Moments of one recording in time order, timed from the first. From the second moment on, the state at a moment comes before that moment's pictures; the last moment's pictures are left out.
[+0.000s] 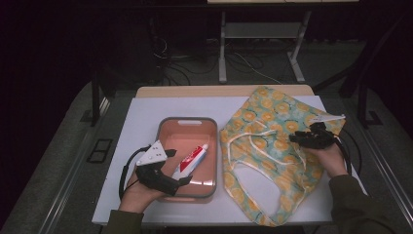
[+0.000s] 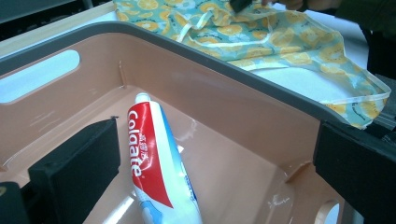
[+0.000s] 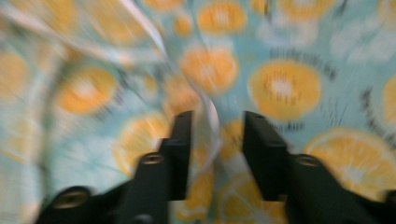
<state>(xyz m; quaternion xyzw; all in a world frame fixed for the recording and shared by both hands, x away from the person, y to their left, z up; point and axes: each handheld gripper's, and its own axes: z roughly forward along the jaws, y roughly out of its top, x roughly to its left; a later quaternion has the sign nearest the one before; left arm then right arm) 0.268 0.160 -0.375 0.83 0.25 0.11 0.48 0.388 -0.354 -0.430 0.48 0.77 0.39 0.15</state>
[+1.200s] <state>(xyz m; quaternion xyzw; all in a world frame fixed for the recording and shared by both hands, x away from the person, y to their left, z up) 0.268 0.160 -0.375 0.83 0.25 0.11 0.48 0.310 -0.258 -0.436 0.28 0.90 0.34 0.05</state>
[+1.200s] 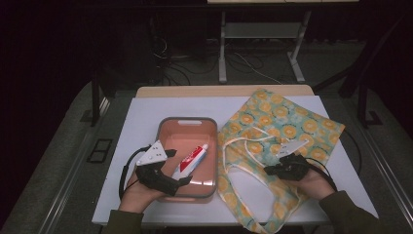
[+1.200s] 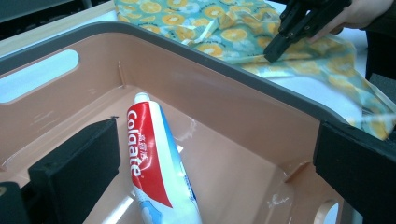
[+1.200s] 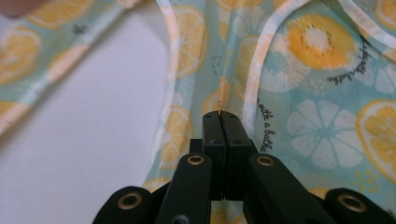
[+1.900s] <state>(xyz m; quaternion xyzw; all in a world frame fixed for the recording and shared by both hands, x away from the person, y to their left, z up) 0.268 0.159 -0.375 0.83 0.25 0.11 0.48 0.341 -0.237 -0.438 0.32 0.88 0.35 0.10</state>
